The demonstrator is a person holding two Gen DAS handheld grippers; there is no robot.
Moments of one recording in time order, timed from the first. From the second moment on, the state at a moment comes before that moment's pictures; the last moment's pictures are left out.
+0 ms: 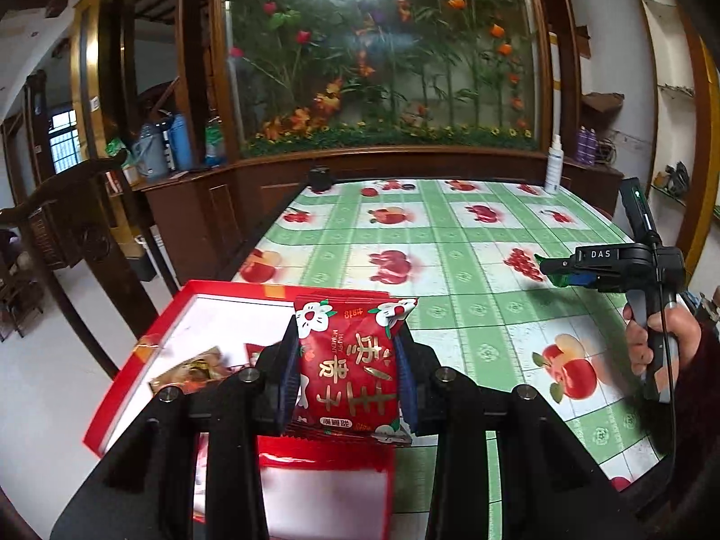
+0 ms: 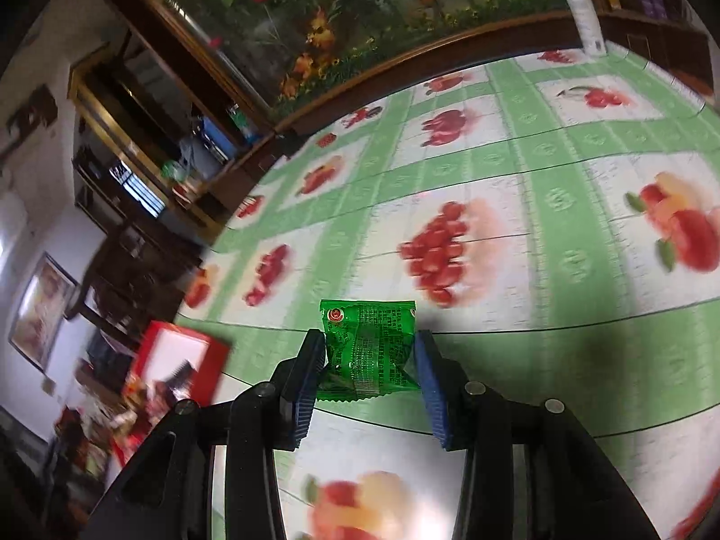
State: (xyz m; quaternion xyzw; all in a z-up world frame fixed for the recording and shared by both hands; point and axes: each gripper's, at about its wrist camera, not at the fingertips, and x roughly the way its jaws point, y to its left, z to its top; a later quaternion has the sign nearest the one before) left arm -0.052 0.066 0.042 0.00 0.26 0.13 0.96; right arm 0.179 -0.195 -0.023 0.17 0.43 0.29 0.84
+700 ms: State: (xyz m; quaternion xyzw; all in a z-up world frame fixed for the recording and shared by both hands) left arm -0.066 0.114 0.033 -0.02 0.24 0.21 0.95; right arm 0.120 -0.100 0.003 0.17 0.36 0.39 0.83
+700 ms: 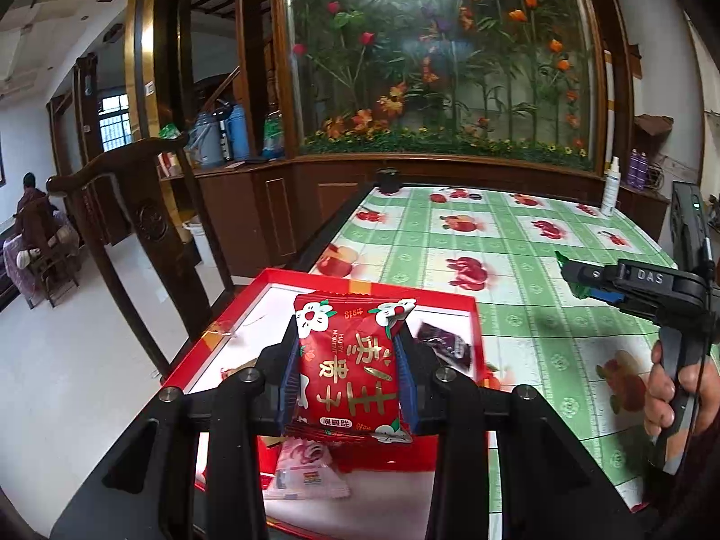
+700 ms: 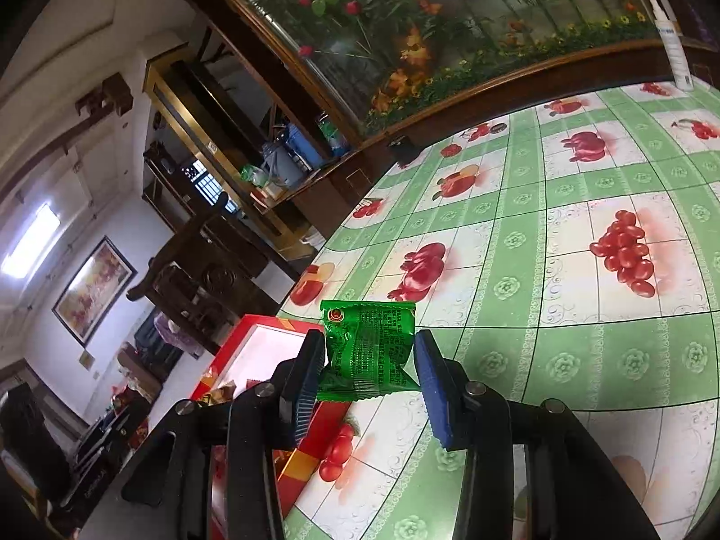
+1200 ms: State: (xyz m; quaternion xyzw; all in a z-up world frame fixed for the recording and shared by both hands) left arm -0.075 0.142 0.020 -0.04 0.25 0.26 0.93; right arm 0.102 -0.089 0.007 0.14 0.34 0.41 0.83
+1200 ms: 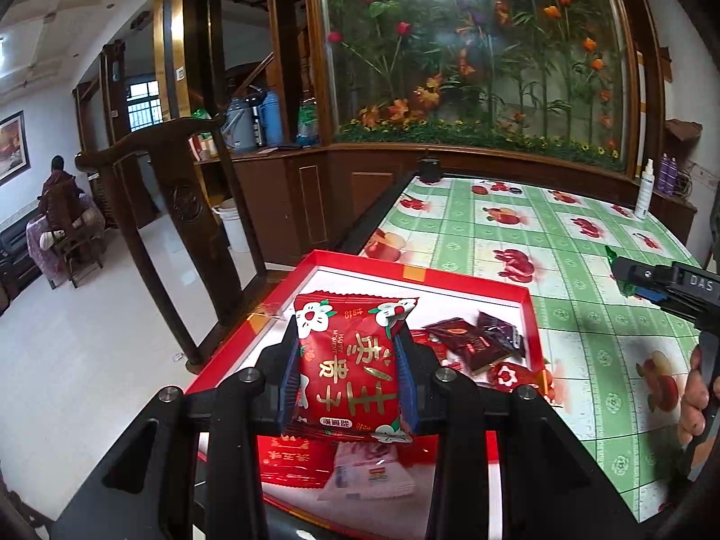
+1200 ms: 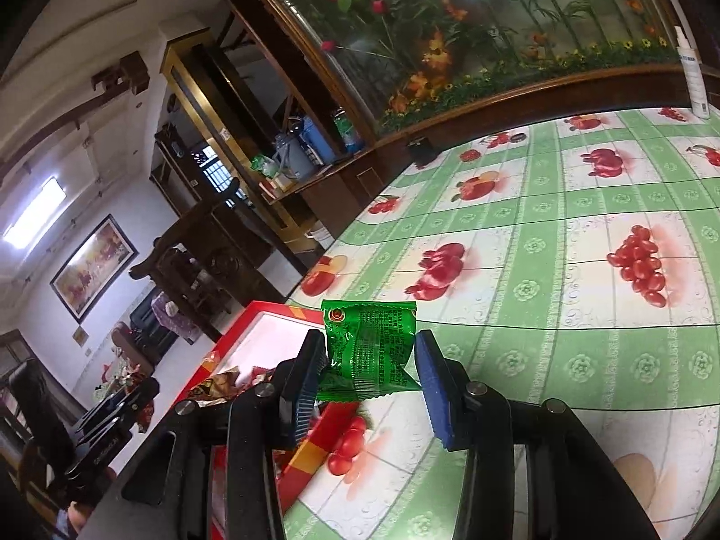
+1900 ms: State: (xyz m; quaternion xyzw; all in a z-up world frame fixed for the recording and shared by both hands) left arm -0.072 0.160 0.006 -0.05 0.28 0.28 0.92; right arm 0.069 -0.037 0.018 0.16 0.31 0.49 0.80
